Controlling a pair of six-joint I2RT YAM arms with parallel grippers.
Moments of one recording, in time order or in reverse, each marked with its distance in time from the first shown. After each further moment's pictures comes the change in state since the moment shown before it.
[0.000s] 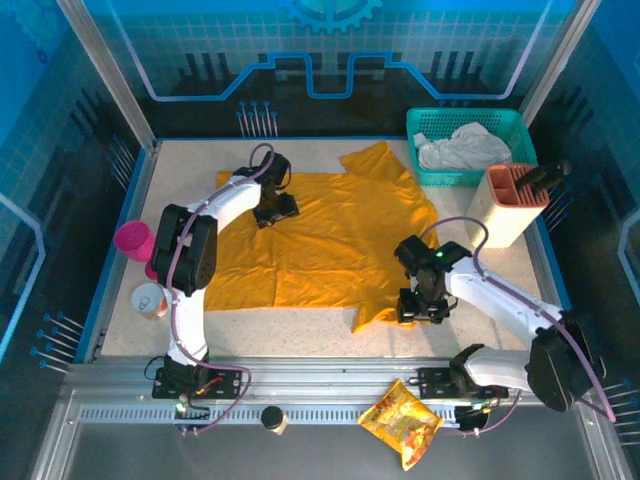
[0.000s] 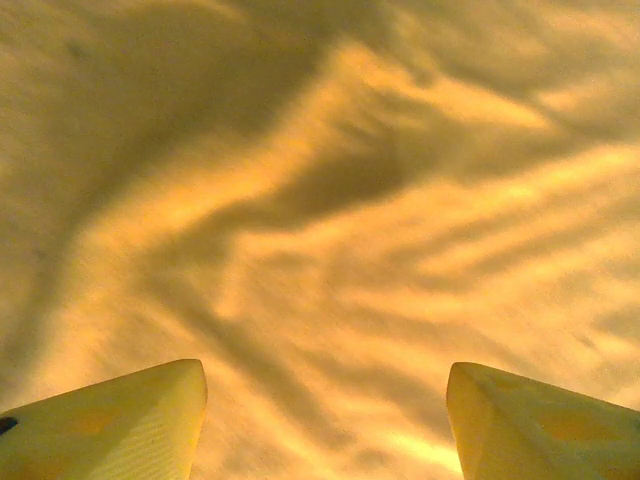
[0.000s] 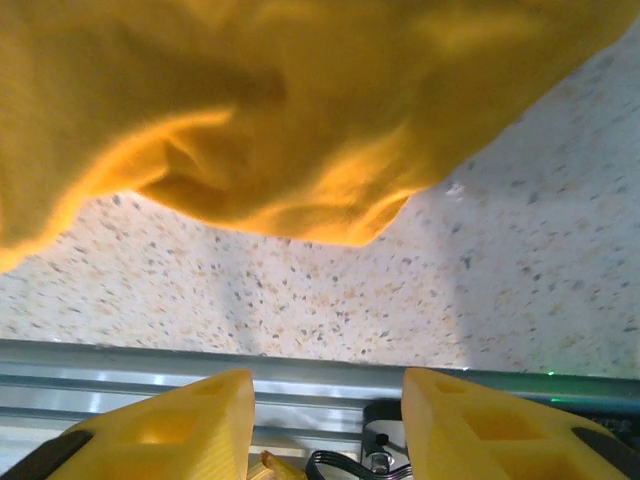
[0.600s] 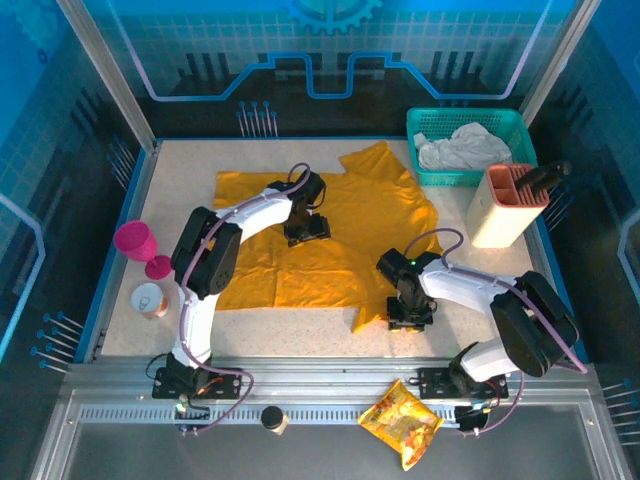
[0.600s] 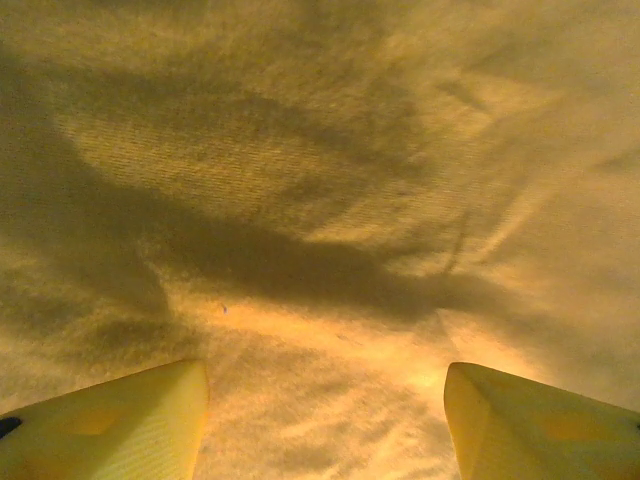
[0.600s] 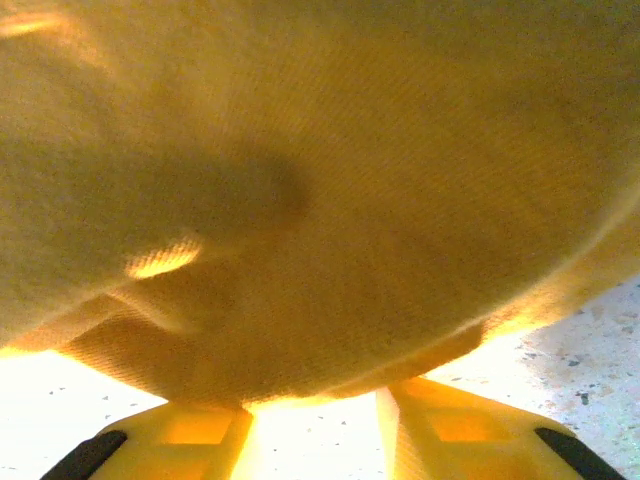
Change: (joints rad) left arm -0.170 0.076 0.000 -0.002 0.095 -0.024; right arm 0.056 0.195 -0.102 0.263 0.020 0.114
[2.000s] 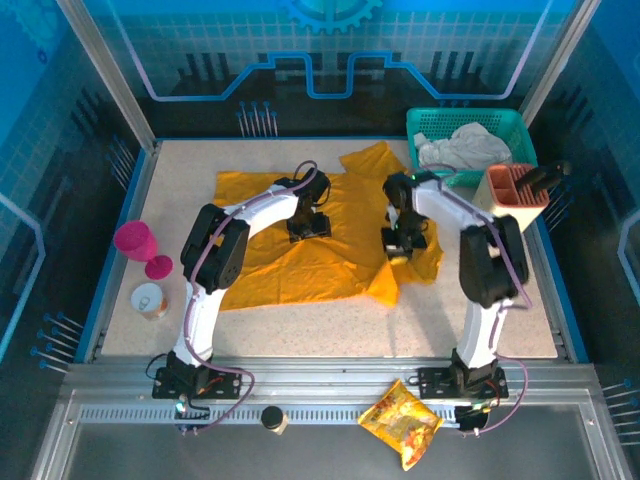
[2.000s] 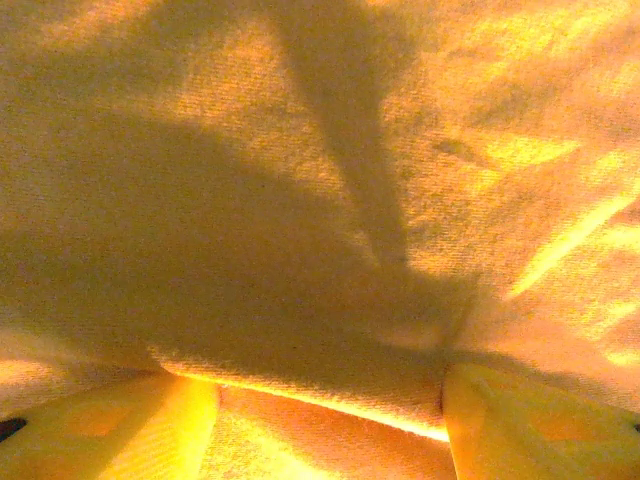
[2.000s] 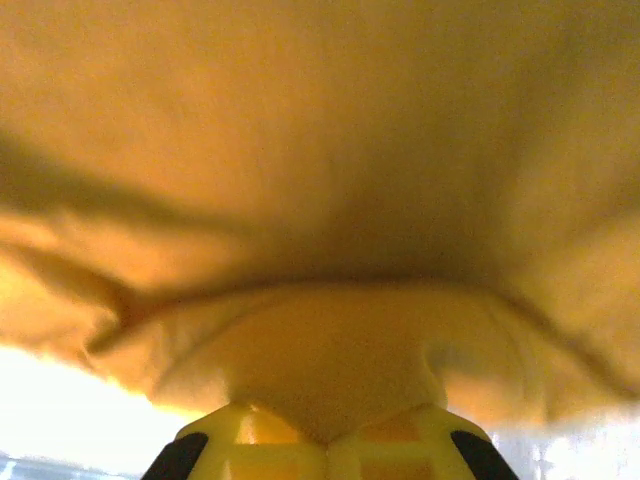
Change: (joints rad) left arm 0.000 0.075 0.103 -0.053 -0.054 0.061; right arm -0.304 0.535 0.833 -0.320 -0.043 -0.439
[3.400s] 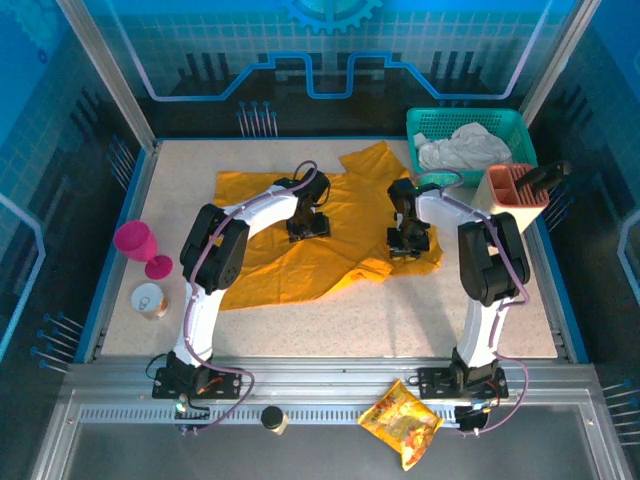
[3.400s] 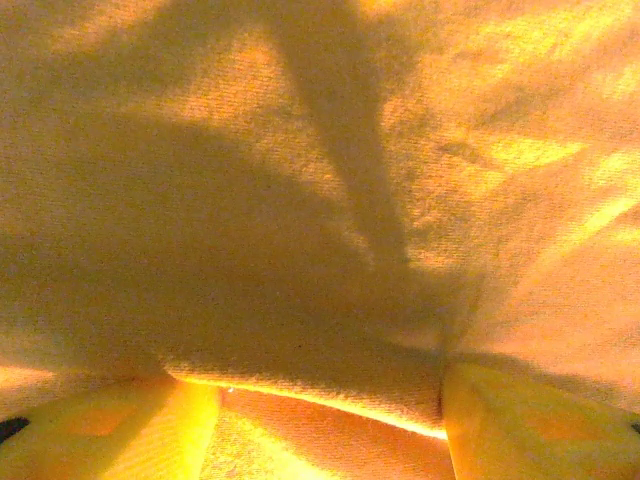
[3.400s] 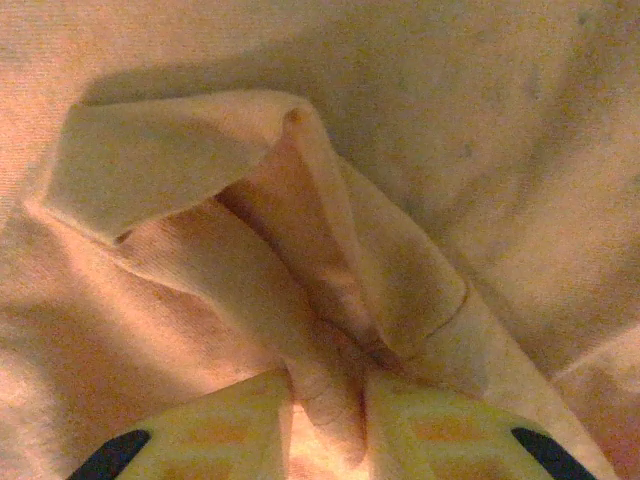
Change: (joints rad) left arm 0.000 -0.006 -0.010 0.008 -0.008 0.004; right arm -0.027 -0.064 -0.216 0.258 0.125 0.084
